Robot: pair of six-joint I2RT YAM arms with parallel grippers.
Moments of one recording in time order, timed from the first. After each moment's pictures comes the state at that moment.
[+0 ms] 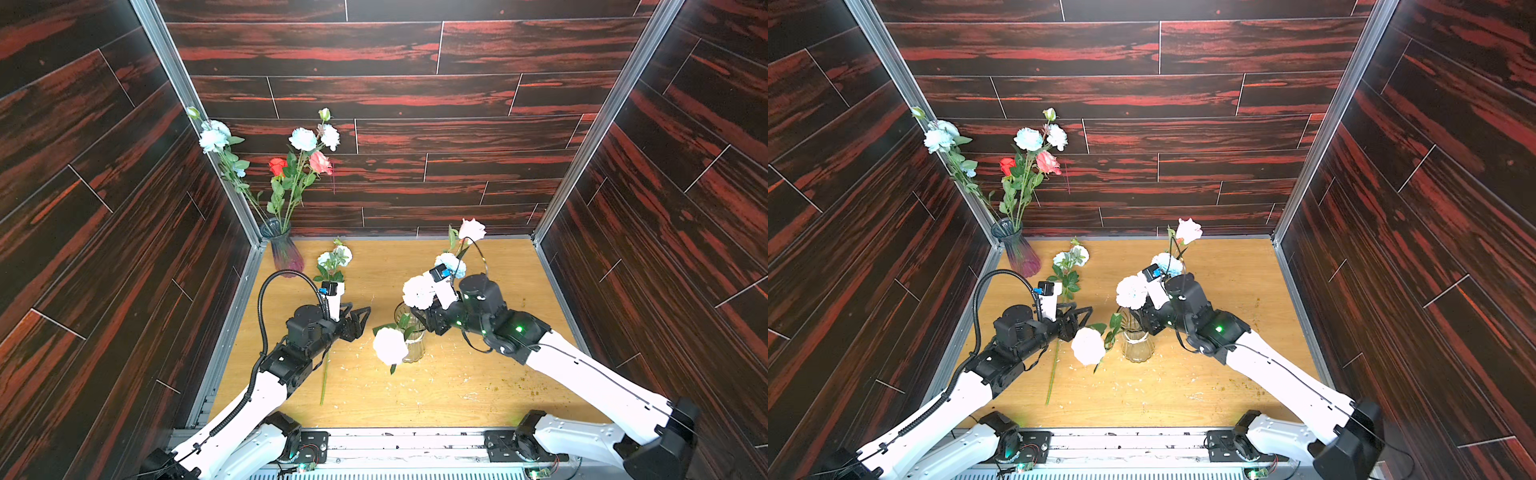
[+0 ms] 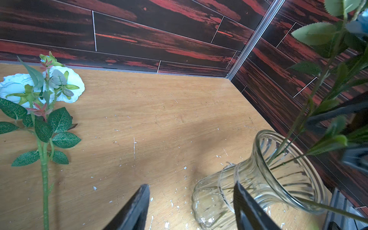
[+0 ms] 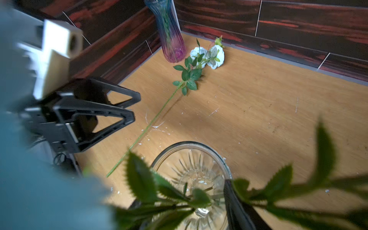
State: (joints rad) left arm -0.45 0.90 0.54 0.08 0.21 -0.36; right arm 0.80 1.20 1.07 -0.40 -0.10 0.18
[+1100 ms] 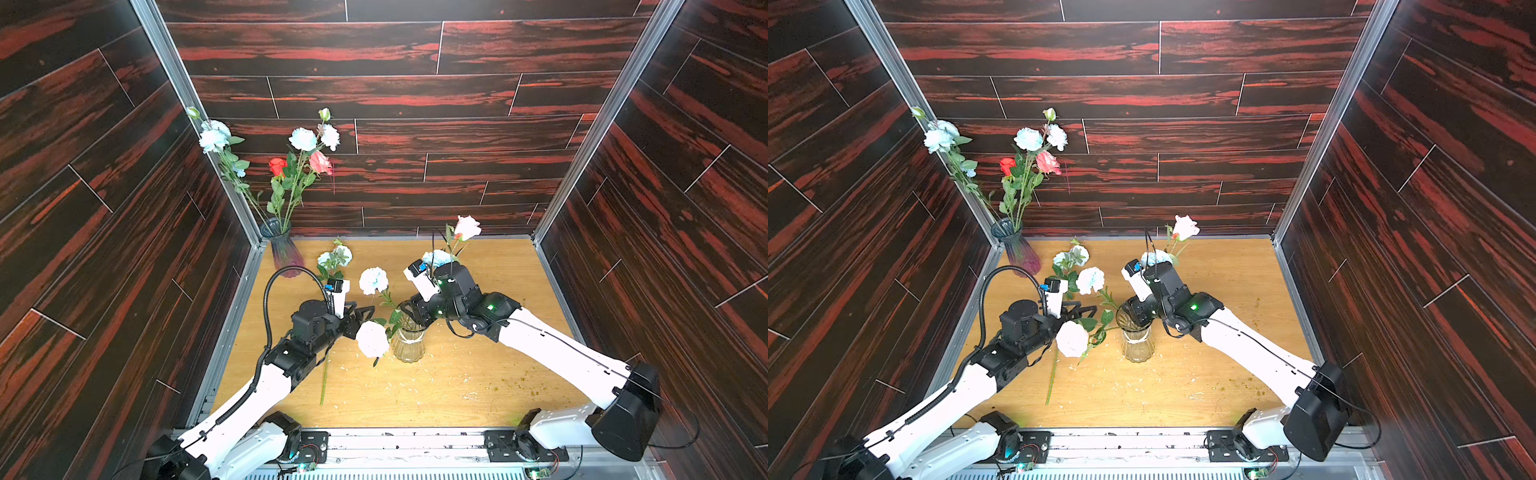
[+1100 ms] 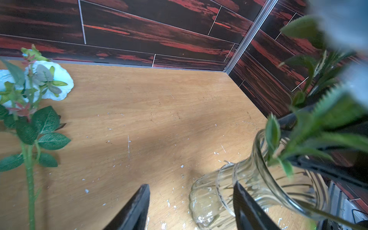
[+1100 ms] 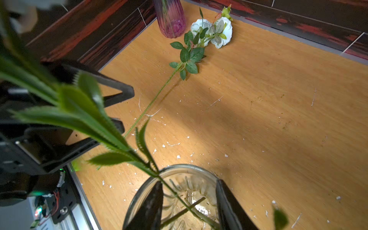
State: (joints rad) left arm -0.46 0.99 0.59 0.08 0.25 -0.35; right arm 0.80 1.39 1.21 -0.49 -0.14 0.14
